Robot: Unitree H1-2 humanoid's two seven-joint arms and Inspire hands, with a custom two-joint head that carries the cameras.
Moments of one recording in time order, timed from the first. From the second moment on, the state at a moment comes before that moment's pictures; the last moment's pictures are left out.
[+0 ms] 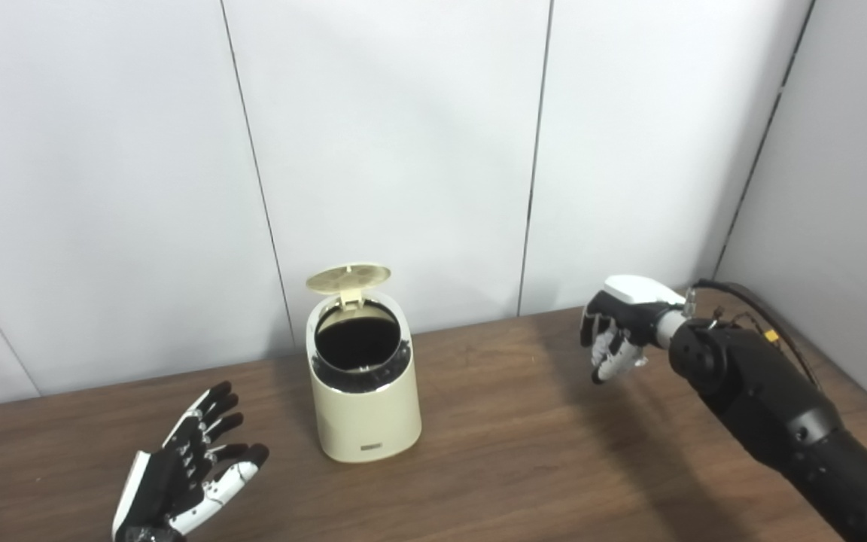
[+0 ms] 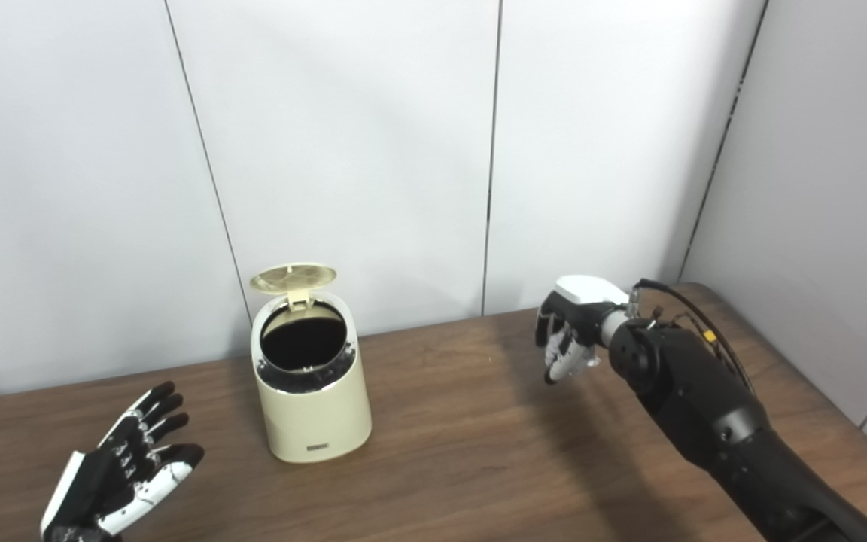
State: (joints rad) left arm -0.23 0.13 0.00 0.04 -0.02 -0.02 -0.14; right arm -0.63 -0.69 0.27 0.27 -0.71 0.27 0.38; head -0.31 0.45
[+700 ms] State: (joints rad) left arm -0.23 0.11 -0.03 0.05 -0.01 -0.02 -0.14; right arm -0.68 -0.63 0.24 -0.08 -0.69 0.28 0.49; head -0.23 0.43
